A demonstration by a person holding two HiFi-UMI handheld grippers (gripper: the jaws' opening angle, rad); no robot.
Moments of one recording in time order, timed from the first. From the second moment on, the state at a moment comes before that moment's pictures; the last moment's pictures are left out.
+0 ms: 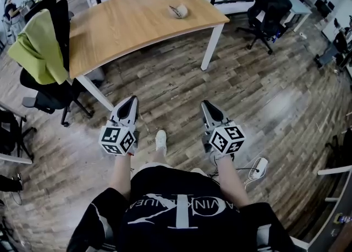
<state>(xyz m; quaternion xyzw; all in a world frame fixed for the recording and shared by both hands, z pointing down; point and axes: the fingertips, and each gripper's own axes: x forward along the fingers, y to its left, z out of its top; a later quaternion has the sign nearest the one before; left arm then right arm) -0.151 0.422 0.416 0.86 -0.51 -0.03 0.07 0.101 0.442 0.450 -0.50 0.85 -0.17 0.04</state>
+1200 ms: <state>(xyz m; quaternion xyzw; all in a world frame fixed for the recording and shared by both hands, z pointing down) -0.152 0.125 0.446 0.88 -0.45 0.02 0.12 0.105 0.179 0.478 -0.56 0.79 -0.25 0.06</state>
